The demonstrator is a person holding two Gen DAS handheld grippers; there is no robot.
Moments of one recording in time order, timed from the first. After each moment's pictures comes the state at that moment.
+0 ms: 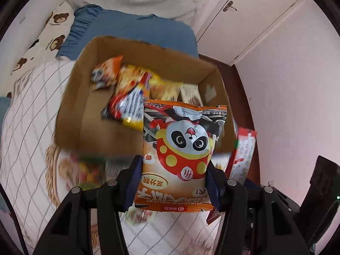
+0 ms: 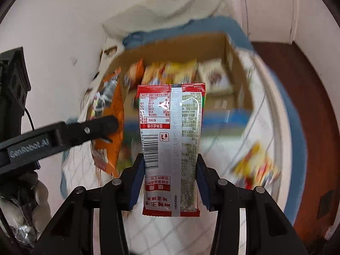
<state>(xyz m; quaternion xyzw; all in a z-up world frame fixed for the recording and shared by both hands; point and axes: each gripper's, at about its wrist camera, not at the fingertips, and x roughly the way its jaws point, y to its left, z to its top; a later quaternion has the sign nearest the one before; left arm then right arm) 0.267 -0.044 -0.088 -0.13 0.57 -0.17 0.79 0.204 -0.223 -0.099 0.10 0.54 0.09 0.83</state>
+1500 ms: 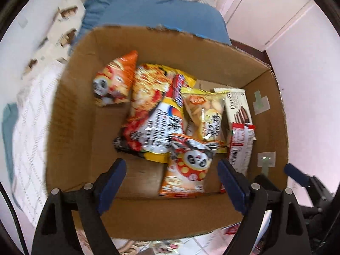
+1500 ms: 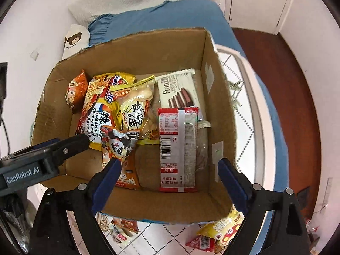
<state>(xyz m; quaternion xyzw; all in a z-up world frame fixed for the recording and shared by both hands) 0.340 -0.031 -0.147 -0.05 0.61 -0.08 0.78 0.326 -0.235 -0.172 0.05 0.61 0.02 0.79</state>
